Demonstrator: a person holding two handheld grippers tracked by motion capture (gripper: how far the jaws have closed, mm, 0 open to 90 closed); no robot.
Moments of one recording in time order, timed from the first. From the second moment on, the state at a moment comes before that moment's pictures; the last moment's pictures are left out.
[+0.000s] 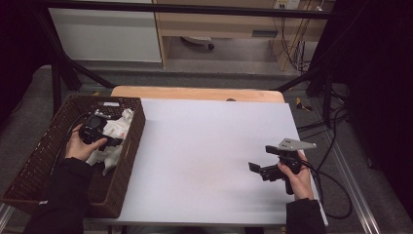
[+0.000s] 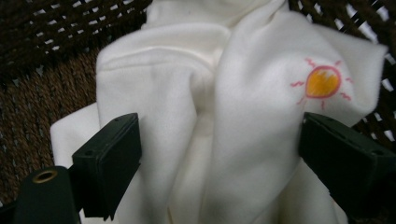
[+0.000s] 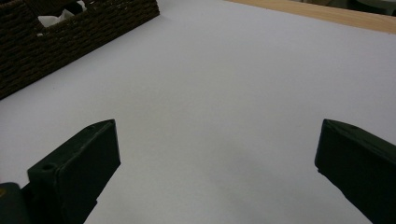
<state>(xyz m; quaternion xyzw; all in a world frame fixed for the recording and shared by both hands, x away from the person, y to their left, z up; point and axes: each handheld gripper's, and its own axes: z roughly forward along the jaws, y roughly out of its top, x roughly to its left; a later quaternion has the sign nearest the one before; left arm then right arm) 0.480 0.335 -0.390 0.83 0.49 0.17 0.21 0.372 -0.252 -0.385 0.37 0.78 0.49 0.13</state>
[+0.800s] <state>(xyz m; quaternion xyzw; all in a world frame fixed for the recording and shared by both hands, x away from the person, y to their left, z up) 0.481 0.337 -0.409 0.85 0.47 0.16 0.18 0.372 -0.251 -0.386 0.37 0.78 0.49 0.13</state>
